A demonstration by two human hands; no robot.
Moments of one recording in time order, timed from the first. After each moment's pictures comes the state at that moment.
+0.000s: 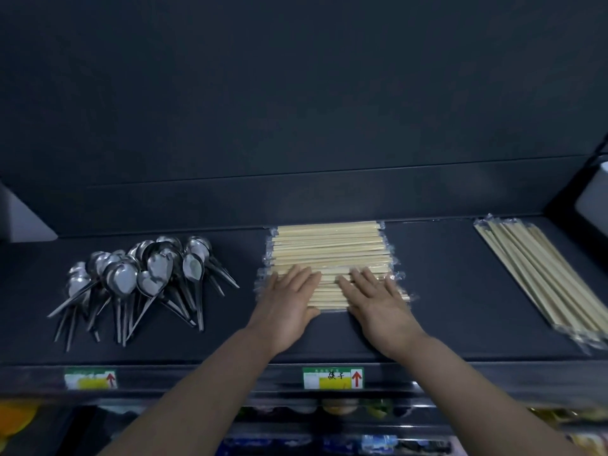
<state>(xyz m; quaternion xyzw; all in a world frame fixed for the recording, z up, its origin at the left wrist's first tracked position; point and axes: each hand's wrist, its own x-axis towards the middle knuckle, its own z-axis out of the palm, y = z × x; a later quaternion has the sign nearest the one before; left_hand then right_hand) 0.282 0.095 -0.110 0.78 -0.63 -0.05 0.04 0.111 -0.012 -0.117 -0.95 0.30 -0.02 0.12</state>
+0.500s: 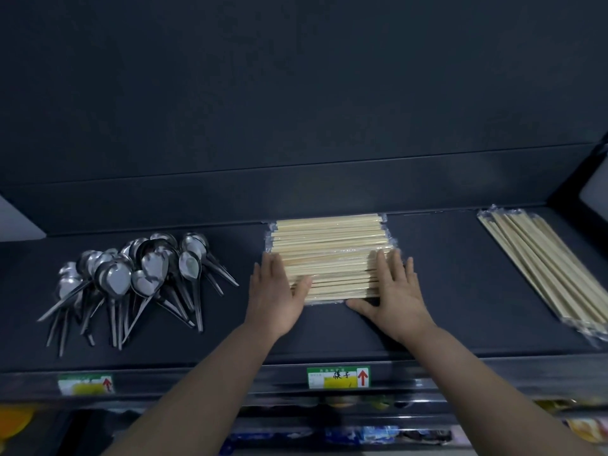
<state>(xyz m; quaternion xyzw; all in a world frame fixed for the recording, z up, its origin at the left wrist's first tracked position) 0.299 0.085 -0.117 0.87 -0.43 -0.16 0.17 0.115 -0.023 -0.117 -0.86 0.46 -0.03 0.21</state>
